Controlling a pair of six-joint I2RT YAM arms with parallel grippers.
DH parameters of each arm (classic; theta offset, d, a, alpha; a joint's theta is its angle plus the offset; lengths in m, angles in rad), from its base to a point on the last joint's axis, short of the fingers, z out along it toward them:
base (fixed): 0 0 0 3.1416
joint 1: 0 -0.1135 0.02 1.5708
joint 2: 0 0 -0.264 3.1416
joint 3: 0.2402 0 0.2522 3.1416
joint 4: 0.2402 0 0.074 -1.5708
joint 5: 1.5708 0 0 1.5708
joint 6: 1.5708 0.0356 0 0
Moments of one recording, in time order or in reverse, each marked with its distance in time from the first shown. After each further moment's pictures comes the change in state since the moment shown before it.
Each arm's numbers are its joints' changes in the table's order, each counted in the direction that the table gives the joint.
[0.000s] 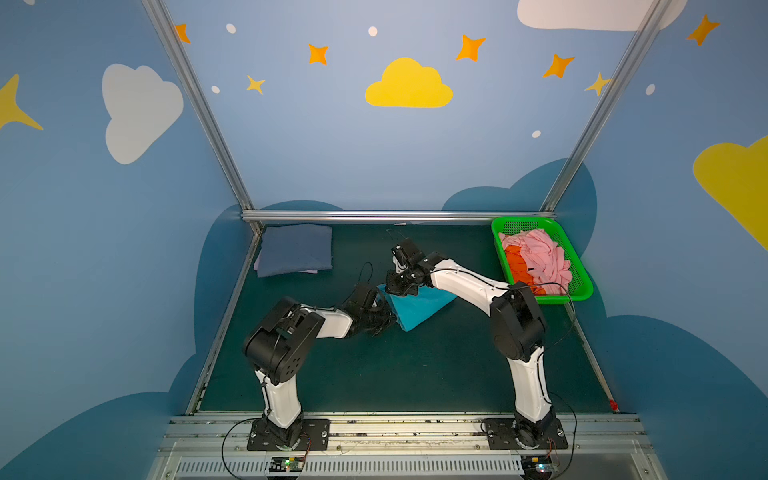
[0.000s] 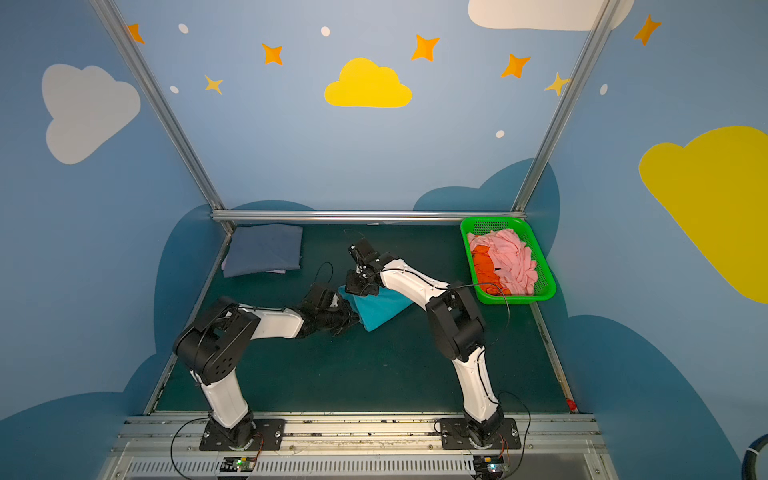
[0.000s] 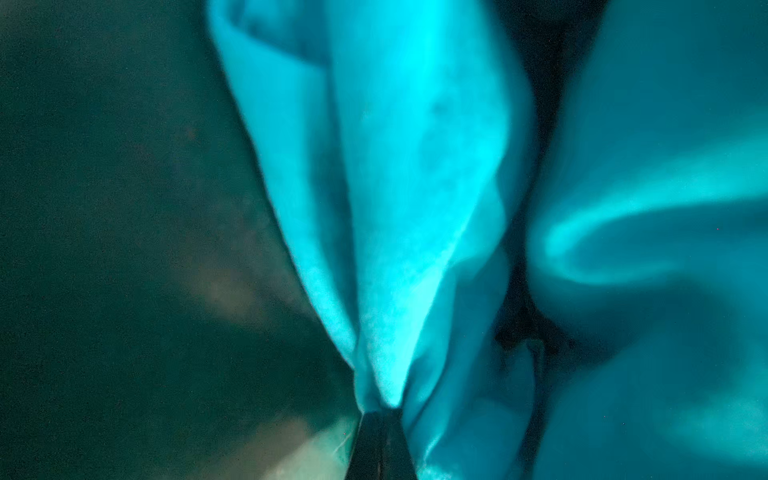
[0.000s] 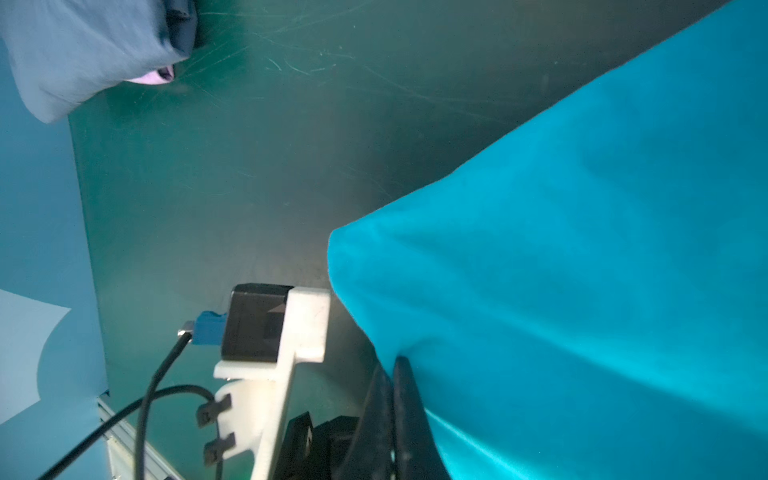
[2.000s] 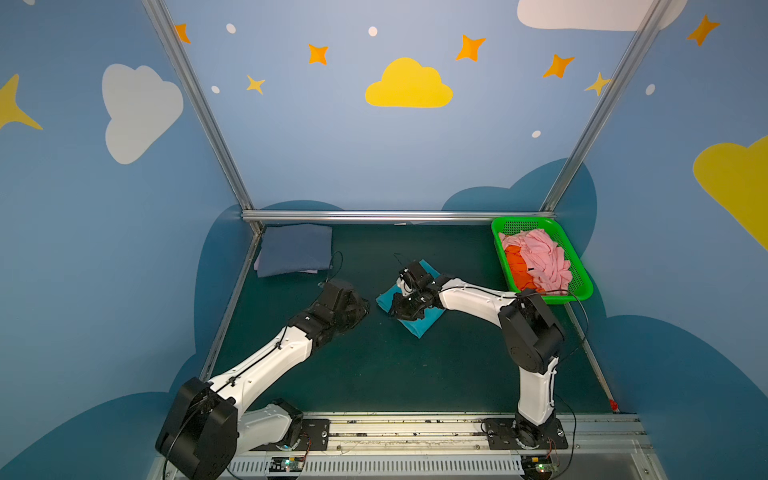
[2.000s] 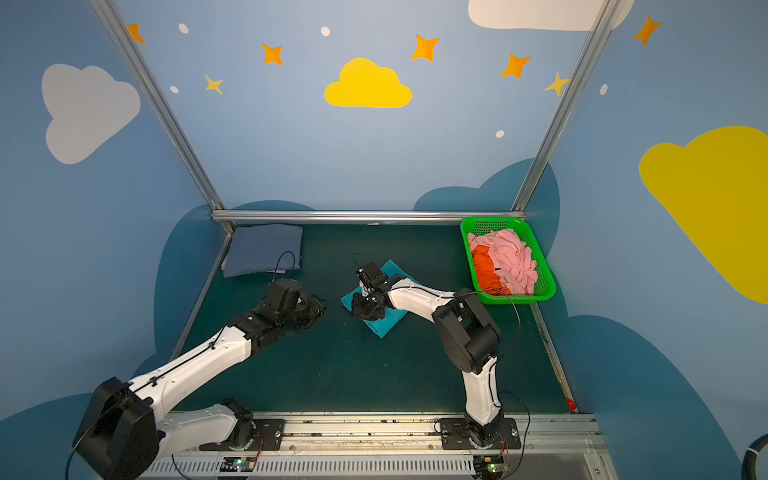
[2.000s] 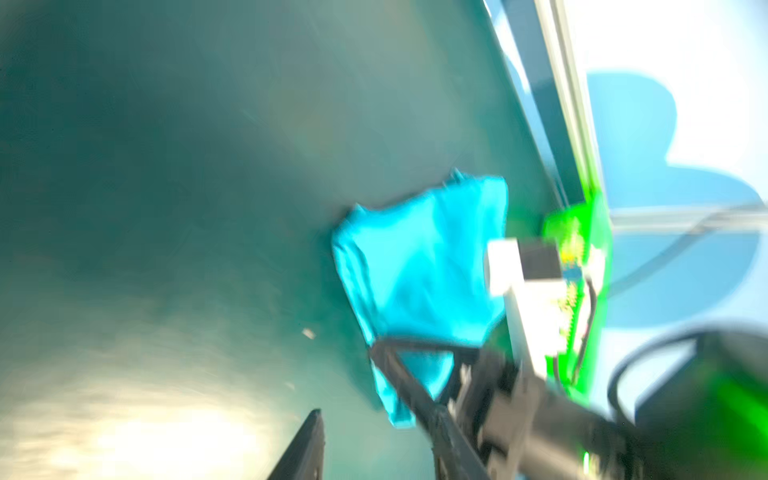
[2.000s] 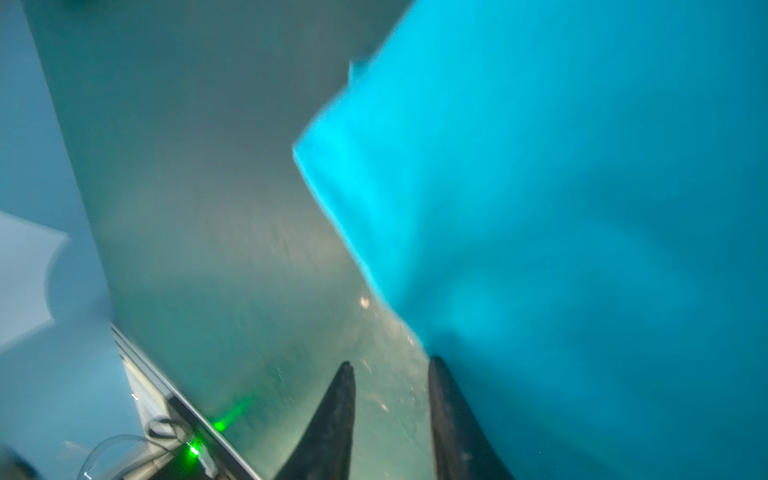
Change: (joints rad) left arm -0.053 -0.602 -0.058 0.516 -0.361 0.113; right arm -0.042 -0.152 -0.382 -0.172 -0.121 0.024
